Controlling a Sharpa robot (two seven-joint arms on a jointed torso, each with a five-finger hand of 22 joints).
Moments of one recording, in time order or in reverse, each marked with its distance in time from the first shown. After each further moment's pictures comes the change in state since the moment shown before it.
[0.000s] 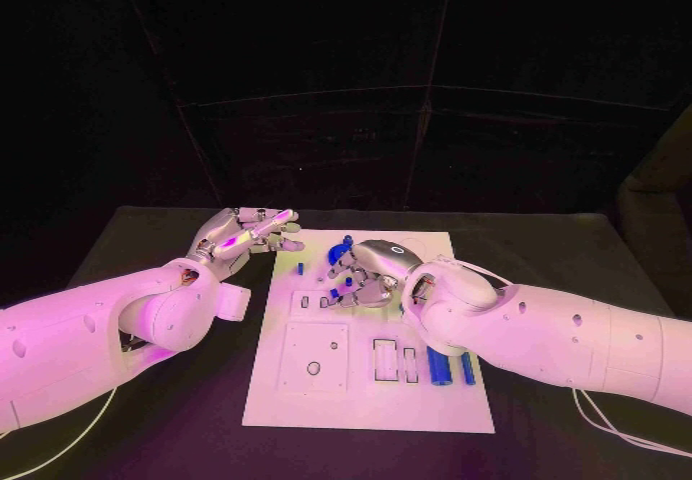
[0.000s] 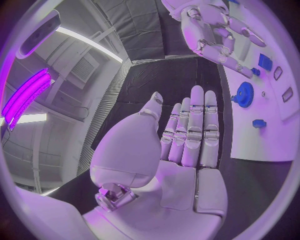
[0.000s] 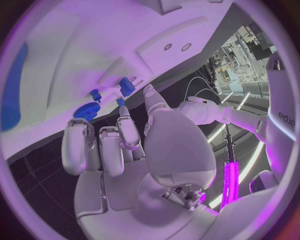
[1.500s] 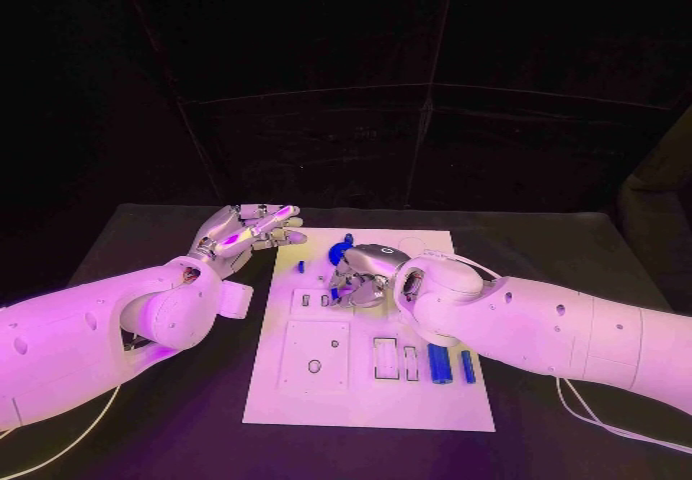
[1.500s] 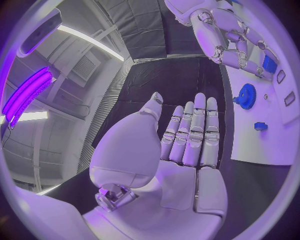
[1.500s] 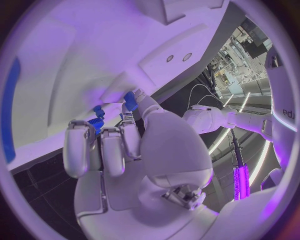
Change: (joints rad) left arm 0.000 0.000 0.000 0.010 0.024 -0.003 0.017; left_hand 0.004 -0.015 0.024 0.024 0.000 -0.077 0.039 -0.020 -0.007 -0.119 0.053 -0.034 -0.016 -0.183 0.056 -0.068 -0.075 0.000 -0.146 0.055 -0.052 -0.023; right arm 0.009 0.063 0.006 -0.072 0.011 0.170 -0.034; right_hand 0.081 0.102 0.132 -0.059 -0.009 0.157 -0.040 0.026 0.002 0.060 -0.035 0.082 0.016 -0.001 -0.021 0.009 -0.001 0.000 0.020 -0.020 0.016 0.028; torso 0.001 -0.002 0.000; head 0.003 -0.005
